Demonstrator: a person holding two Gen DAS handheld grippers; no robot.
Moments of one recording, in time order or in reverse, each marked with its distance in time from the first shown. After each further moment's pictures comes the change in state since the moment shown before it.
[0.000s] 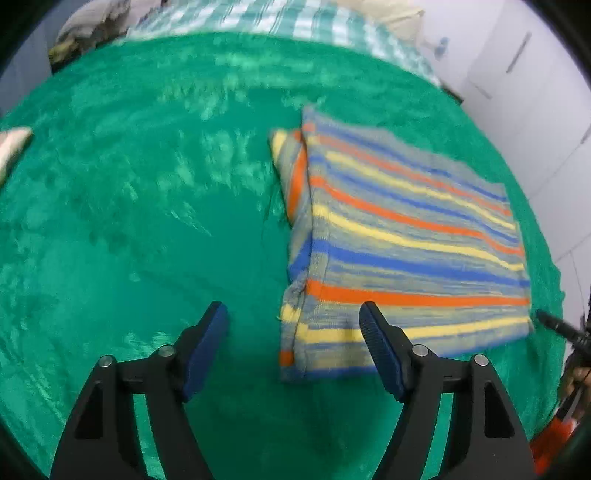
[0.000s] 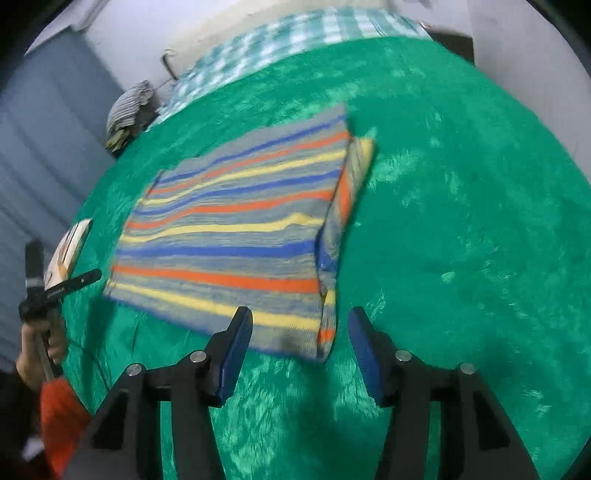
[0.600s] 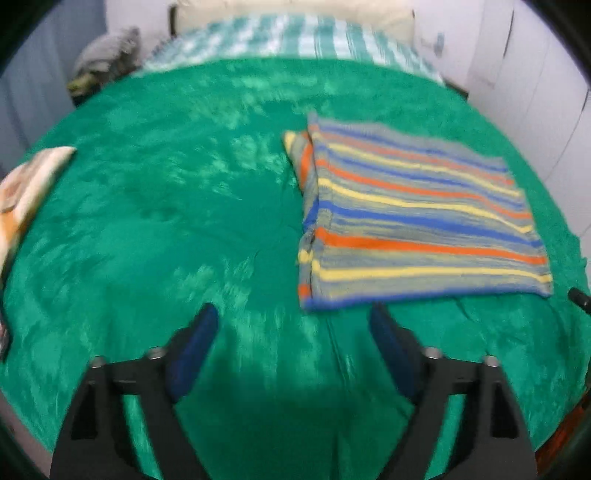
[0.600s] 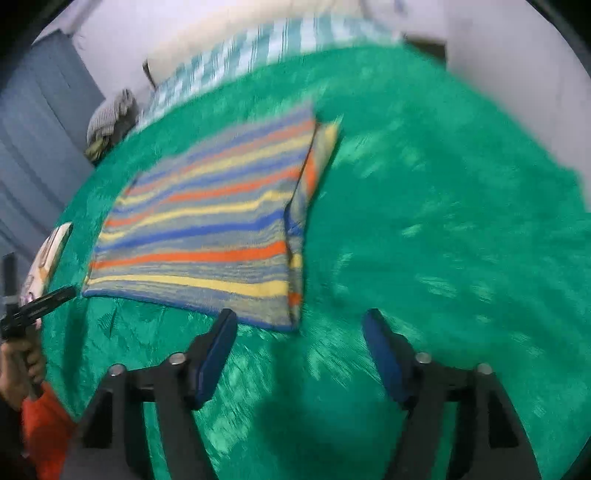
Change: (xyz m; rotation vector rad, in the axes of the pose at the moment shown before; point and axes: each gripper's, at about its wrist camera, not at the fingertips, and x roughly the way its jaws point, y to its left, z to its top) left arm -0.058 -0.033 -0.074 0.087 -0.155 0.159; right arm -0.036 -0.004 -0.040 -0.003 -0.132 -0.128
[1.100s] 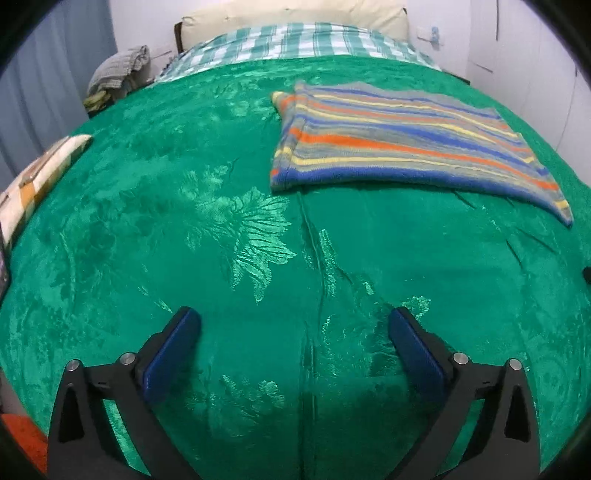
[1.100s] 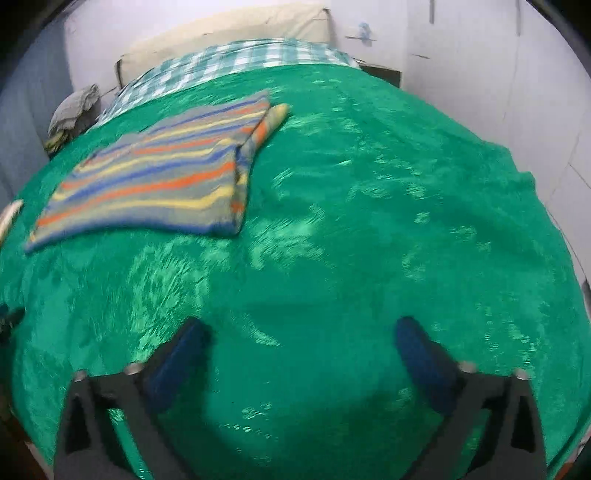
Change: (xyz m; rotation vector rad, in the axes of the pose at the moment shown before) left arm 0.019 -0.028 -0.086 0.041 -0.049 0.081; right arm 0.007 0.008 -0.079 -0.049 -0.072 -0.259
